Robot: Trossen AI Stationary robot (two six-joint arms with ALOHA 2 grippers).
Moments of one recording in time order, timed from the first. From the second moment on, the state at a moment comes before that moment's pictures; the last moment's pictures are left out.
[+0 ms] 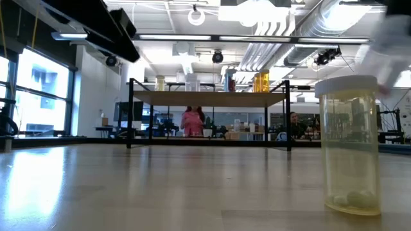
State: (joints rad) left arm -0.42 1.47 0.89 -0.24 -0.30 -0.39; right arm 0.81 1.75 1.36 -0.98 0.45 0.87
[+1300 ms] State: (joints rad) left arm -0.18 1.47 0.89 0.03 -0.21 -0.12; right arm 0.36 1.75 1.58 -0.79 0.27 0.15
